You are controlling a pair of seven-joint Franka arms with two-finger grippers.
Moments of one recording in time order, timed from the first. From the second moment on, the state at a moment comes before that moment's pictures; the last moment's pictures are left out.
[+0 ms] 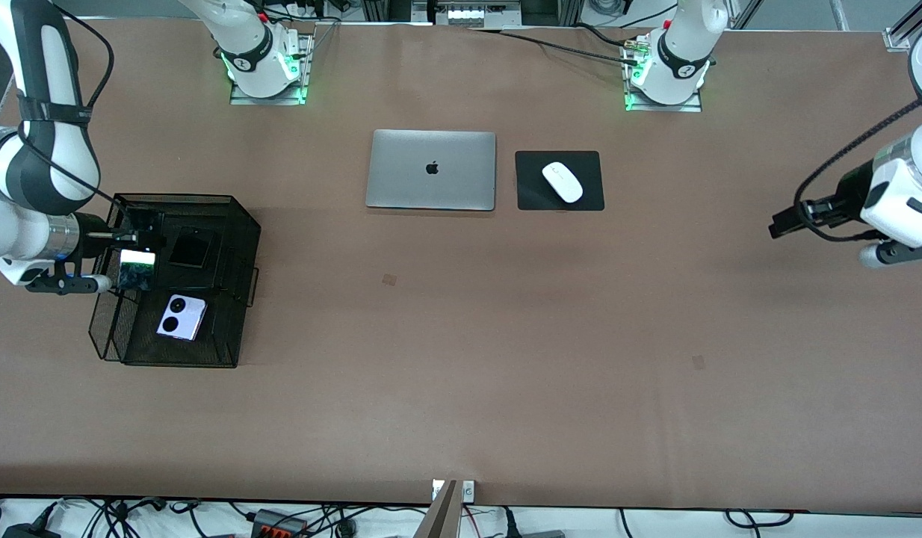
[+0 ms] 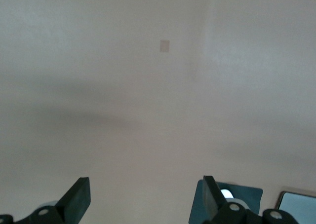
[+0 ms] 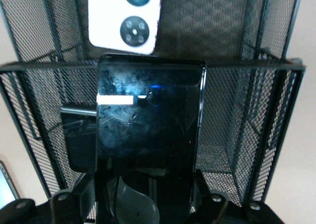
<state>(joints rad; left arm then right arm) 0.02 0.09 -0.02 -1.64 -0.04 1.65 -0.20 0.00 0.32 -0.19 -1.80 0.09 1.79 -0.19</state>
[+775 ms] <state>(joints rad) -0.07 0.06 0.09 -1.70 0.01 1.67 -0.20 -0.03 0.35 -0.18 -1.82 0.05 1.83 -0.24</state>
